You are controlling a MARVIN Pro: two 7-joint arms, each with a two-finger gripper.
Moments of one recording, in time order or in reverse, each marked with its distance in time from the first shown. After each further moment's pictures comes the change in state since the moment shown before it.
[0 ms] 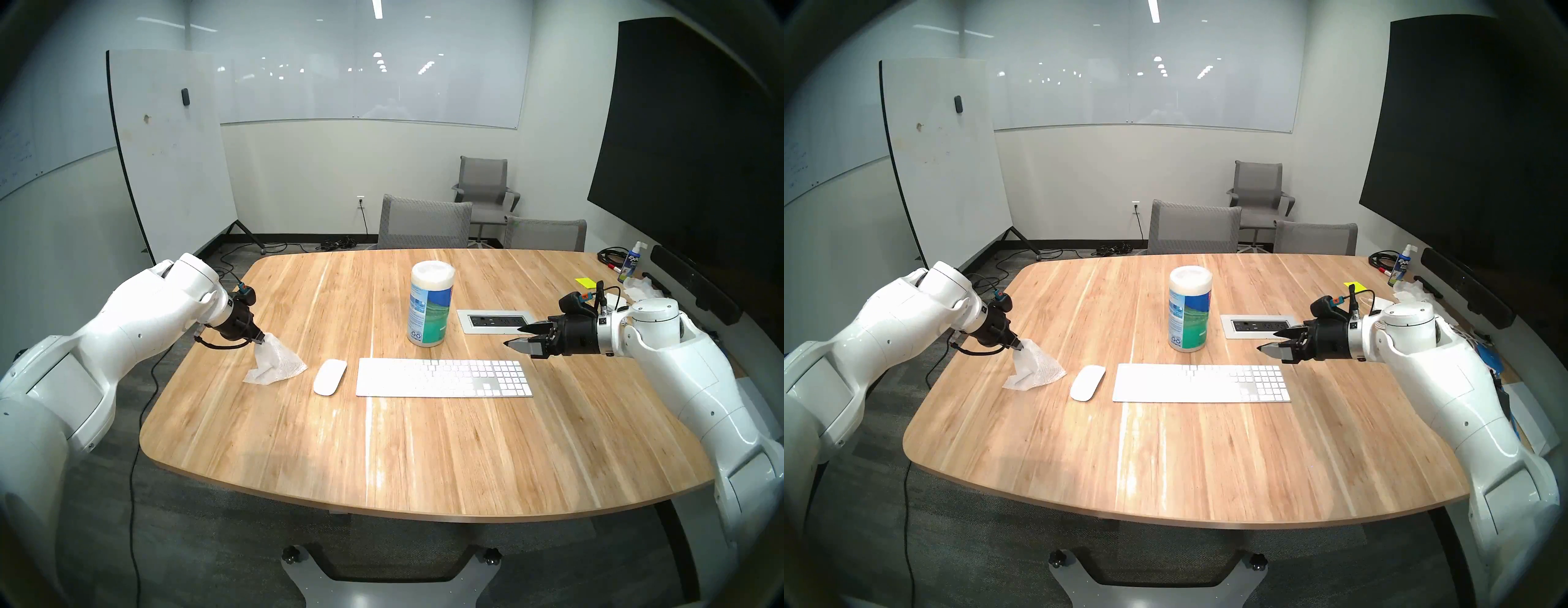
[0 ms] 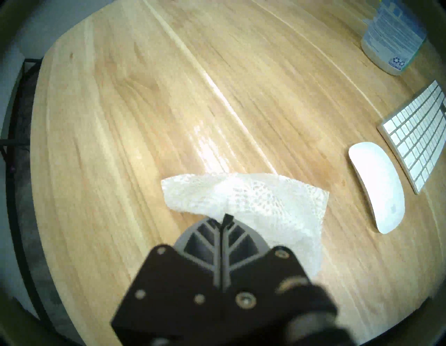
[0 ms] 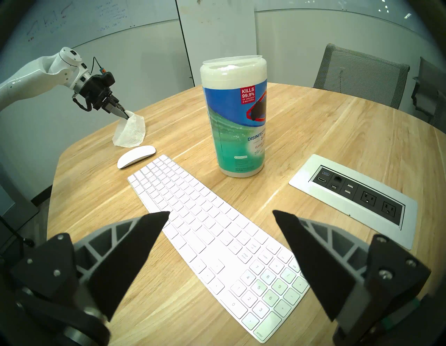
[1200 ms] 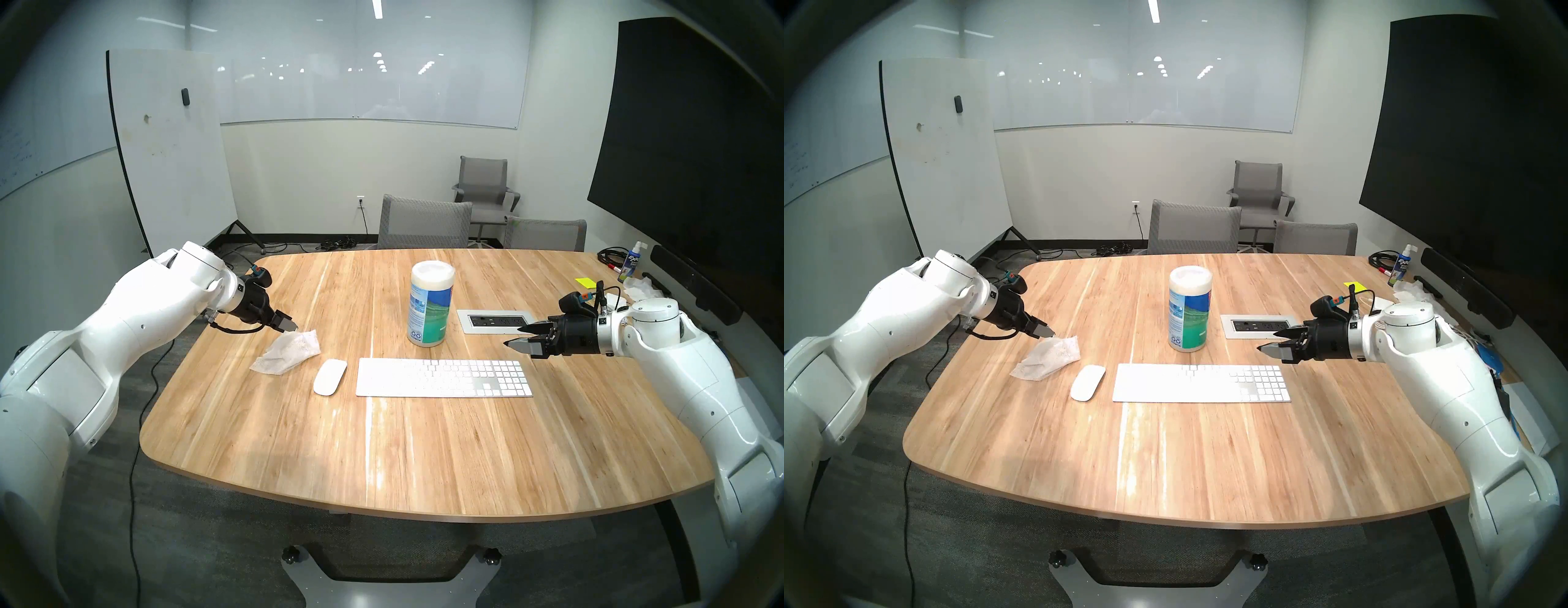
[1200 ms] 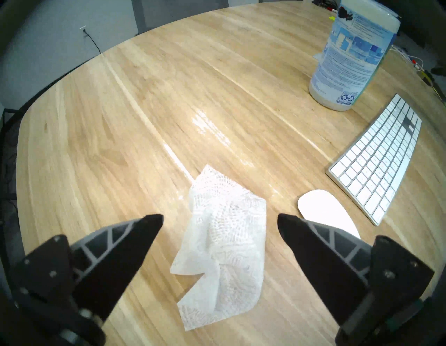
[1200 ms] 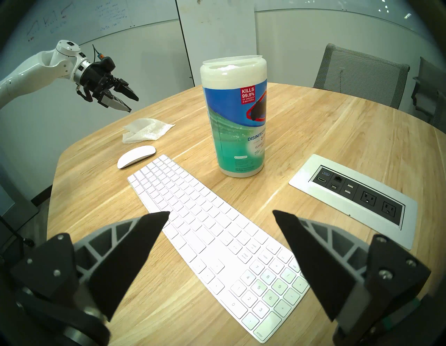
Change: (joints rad) left arm -0.004 0.010 -0.035 -0.120 -0.036 -0.132 -0.099; right arm 0.000 0.000 0.000 0.000 0.000 0.000 0.000
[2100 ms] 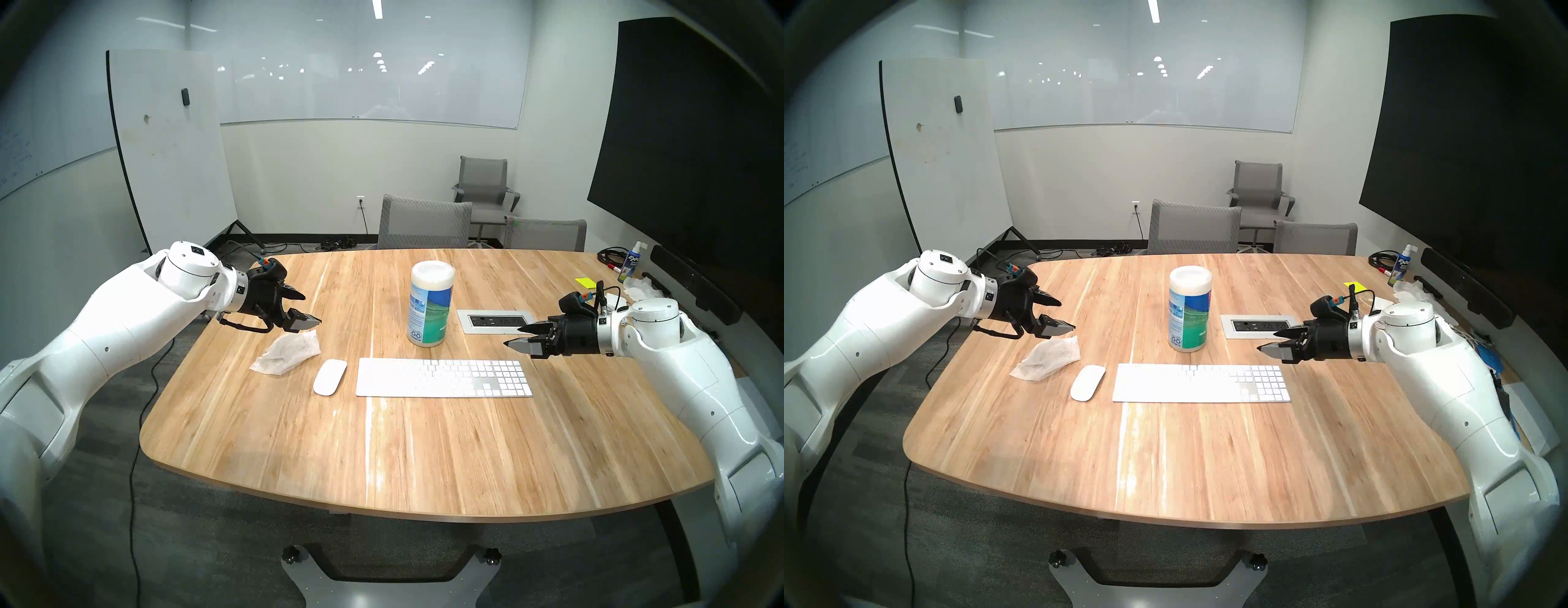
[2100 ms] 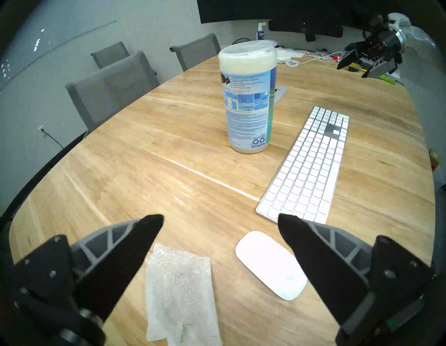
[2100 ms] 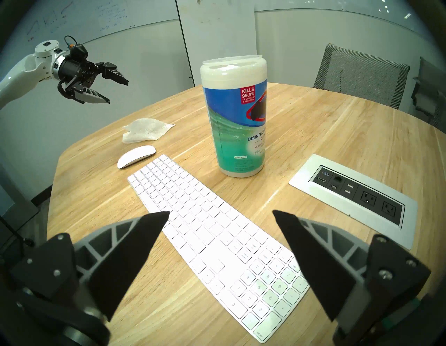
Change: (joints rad) left arm 0.181 0.202 -0.078 -0.425 -0.076 -0.265 0.018; right arm 0.000 0.000 0.000 0.000 0.000 0.000 0.000
